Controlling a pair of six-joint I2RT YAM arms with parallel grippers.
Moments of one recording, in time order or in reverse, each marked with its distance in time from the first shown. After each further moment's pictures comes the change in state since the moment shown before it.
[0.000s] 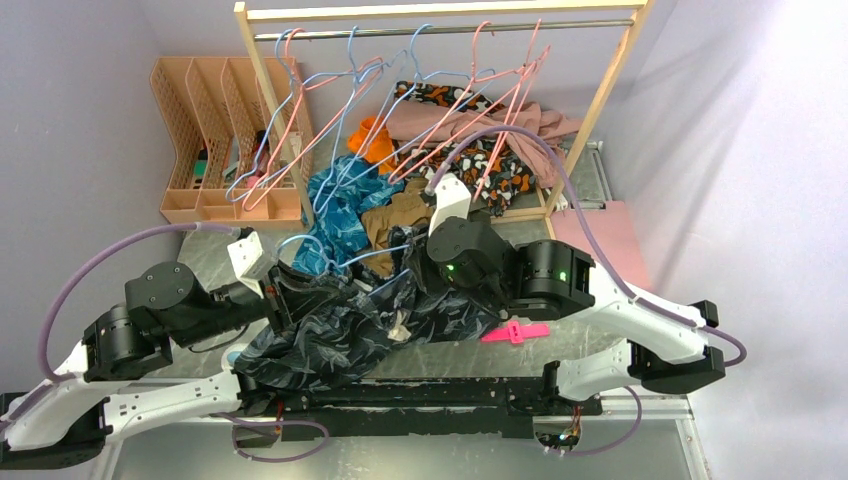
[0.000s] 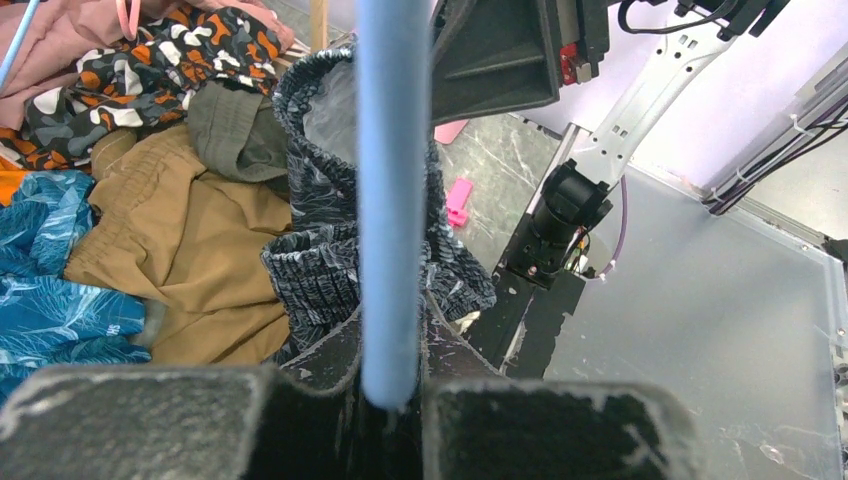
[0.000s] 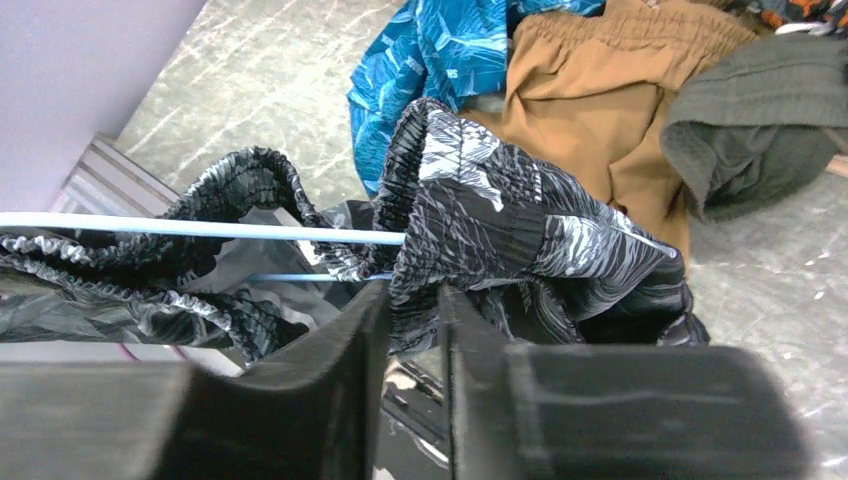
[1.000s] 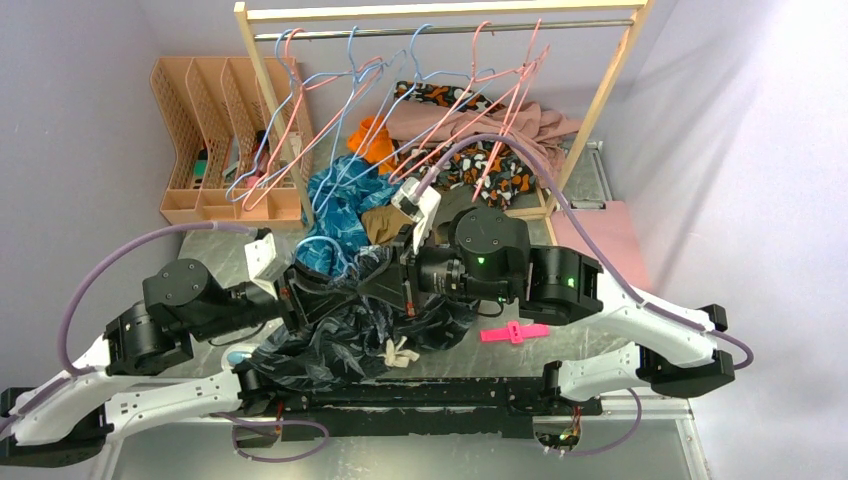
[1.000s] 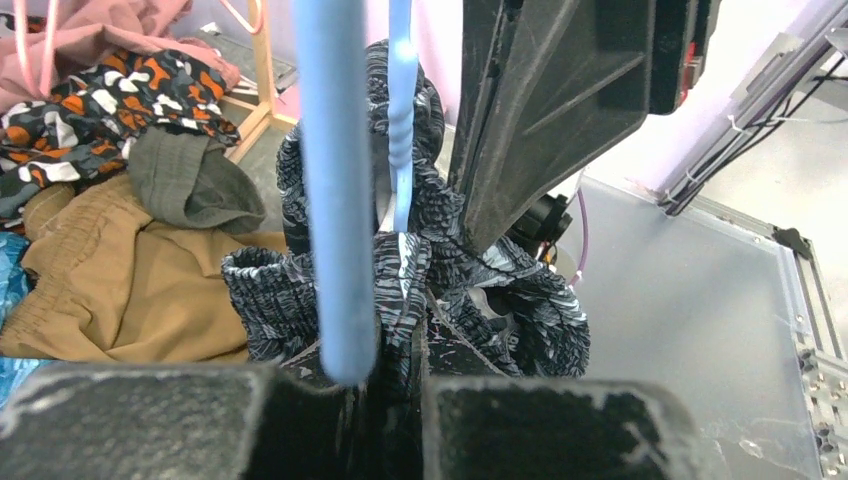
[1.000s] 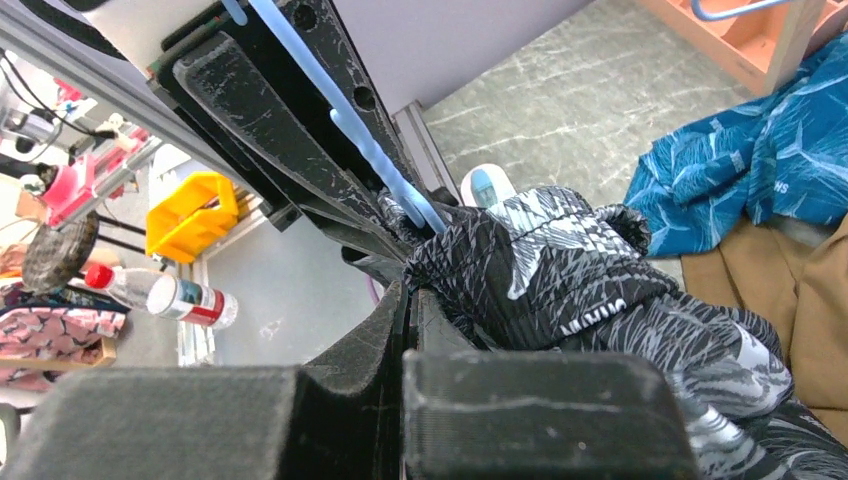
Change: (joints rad) left arm 0.000 0.036 -0.050 0.158 0.097 0.013; right arm 0.000 -0.057 -0.066 0.395 -0.541 -0.136
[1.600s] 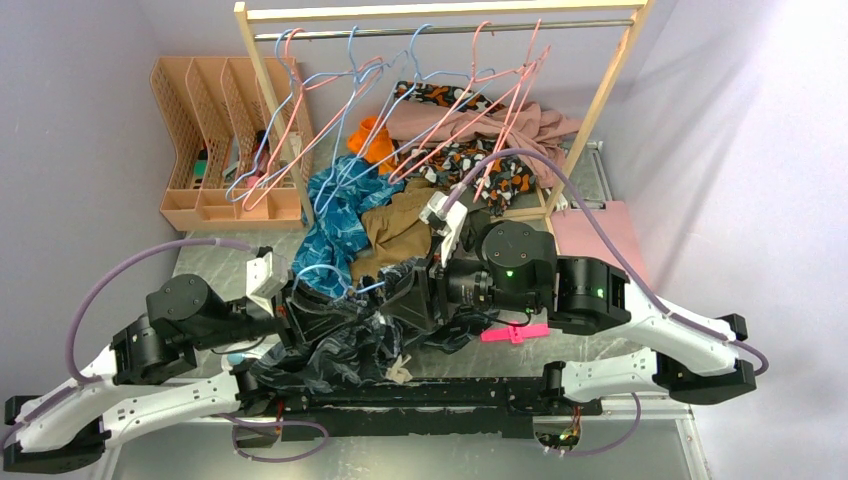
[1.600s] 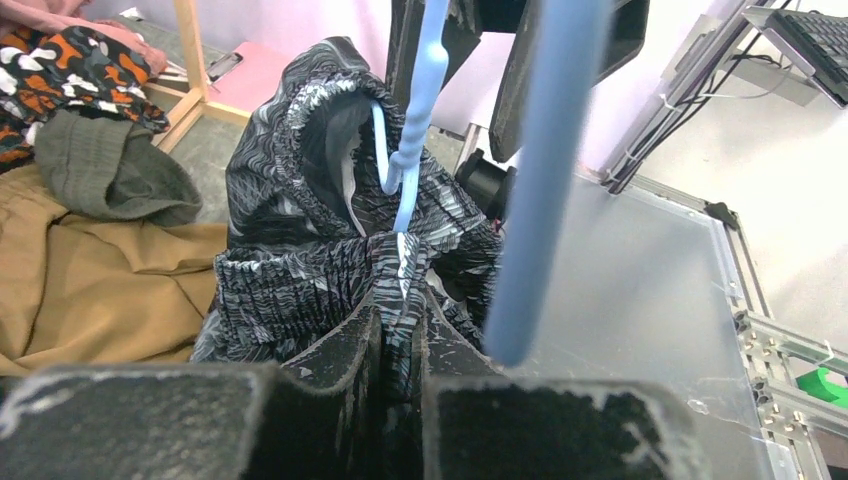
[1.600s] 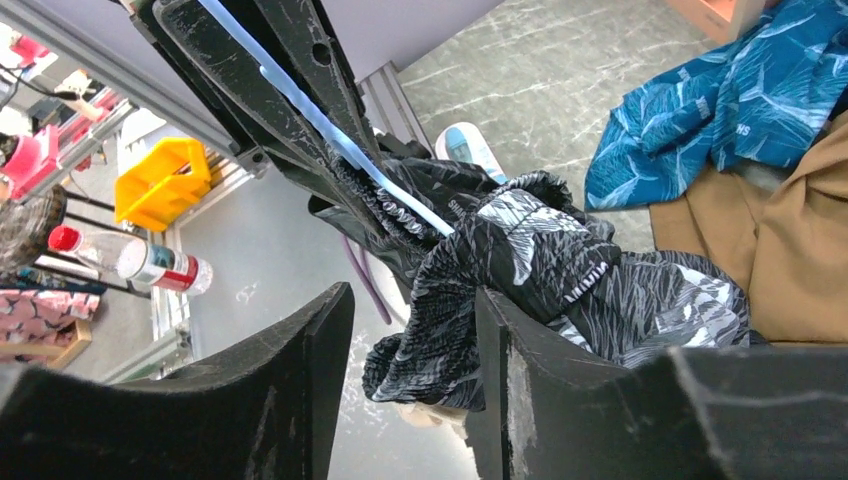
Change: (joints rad) left arm 0.003 -0.111 -0.144 0.051 0.114 -0.051; right arm 0.001 -0.129 -0.121 -0.063 0.027 -0.020
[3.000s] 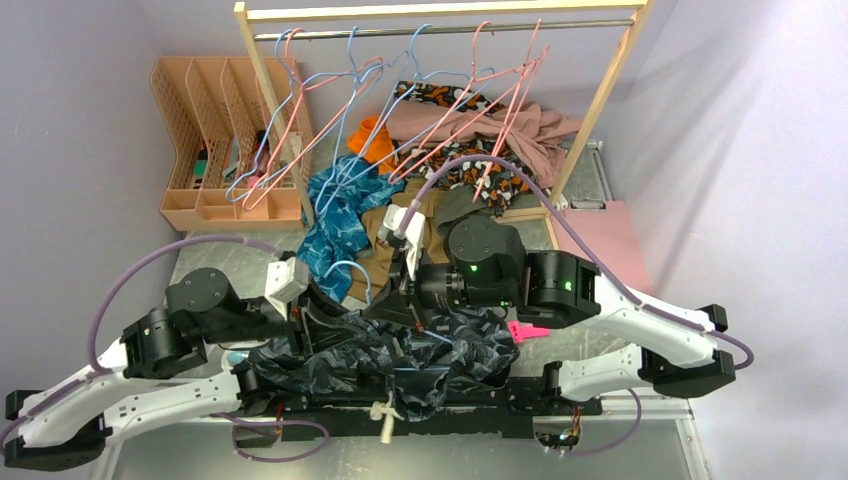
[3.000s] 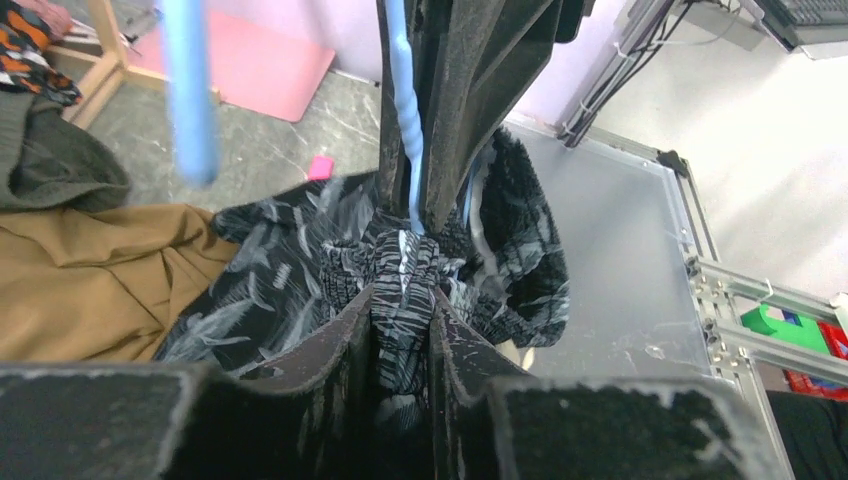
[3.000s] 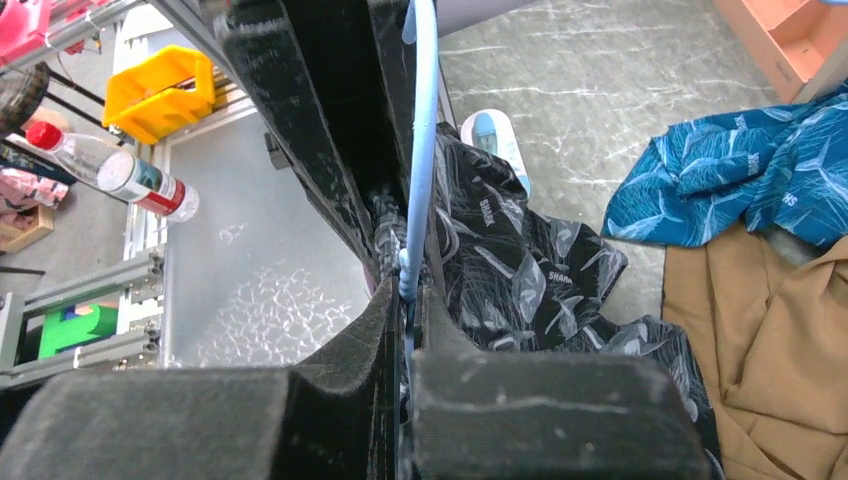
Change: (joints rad) left arm 0.004 0.065 0.000 -0.013 0.148 -0.013; right arm 0.006 0.129 0.089 -0.012 -0.165 -0.185
